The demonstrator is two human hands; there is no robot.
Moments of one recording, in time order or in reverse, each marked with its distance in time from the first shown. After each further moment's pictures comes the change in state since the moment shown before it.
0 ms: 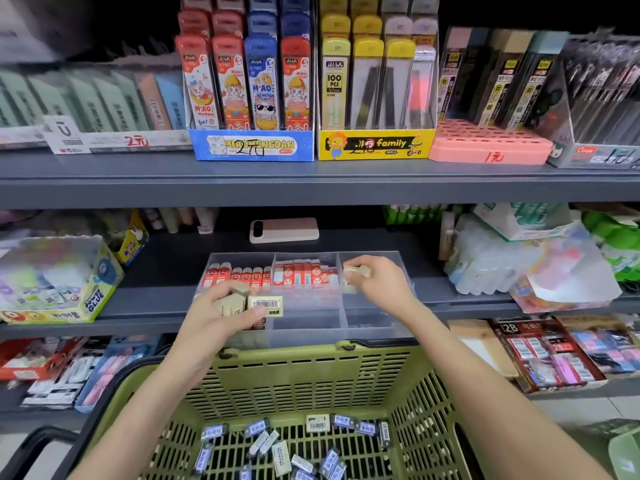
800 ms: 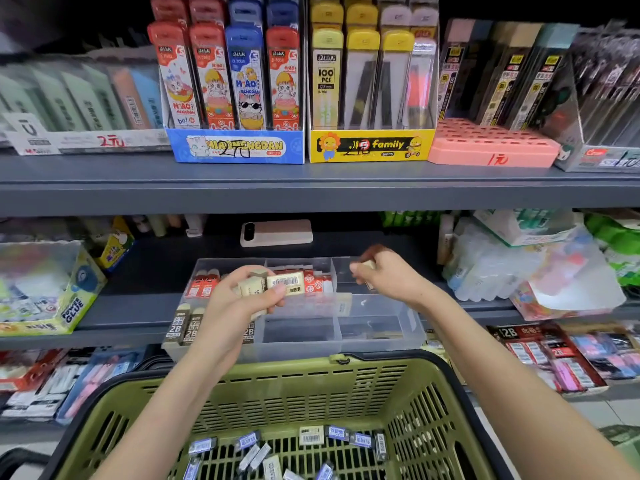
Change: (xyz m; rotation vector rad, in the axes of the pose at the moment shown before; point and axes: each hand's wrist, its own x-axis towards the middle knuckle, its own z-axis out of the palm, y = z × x) left_hand 0.032 0.009 0.040 -0.233 -0.003 0.003; right_hand 0.026 0.014 -0.022 0.157 -0.154 0.073
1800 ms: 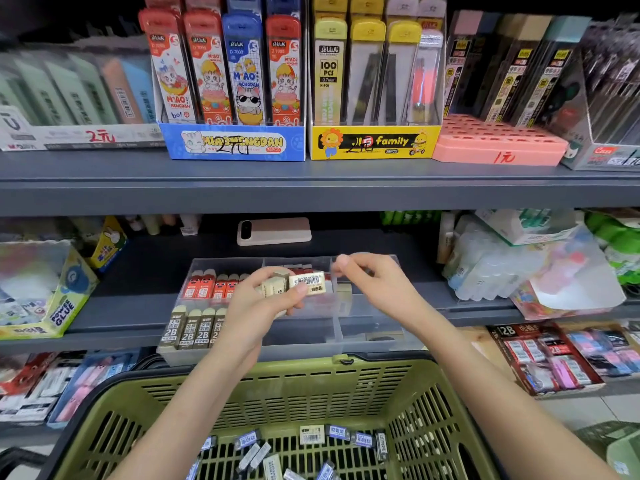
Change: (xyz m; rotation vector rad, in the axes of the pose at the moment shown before) left_hand 0.010 -0.010 0.023 0.039 0.002 -0.042; right_hand -0.037 -0.031 0.011 0.039 0.063 -0.182
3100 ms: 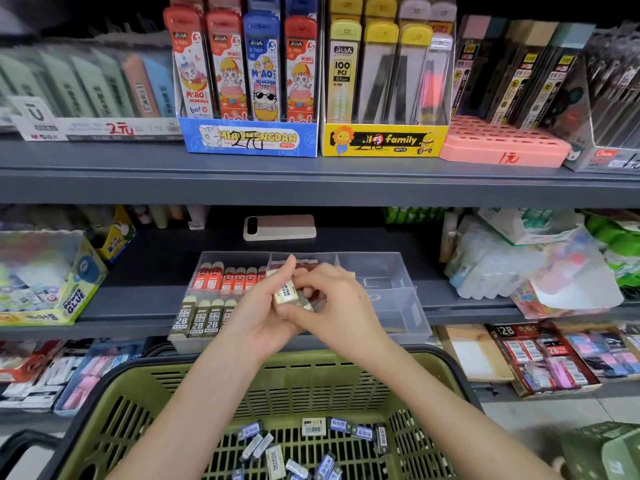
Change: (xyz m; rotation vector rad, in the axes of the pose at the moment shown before) left_hand -0.006 0.013 0.008 -0.683 -0.120 -0.426; right_hand -0.036 -0.049 0.053 -0.147 0.092 -0.216
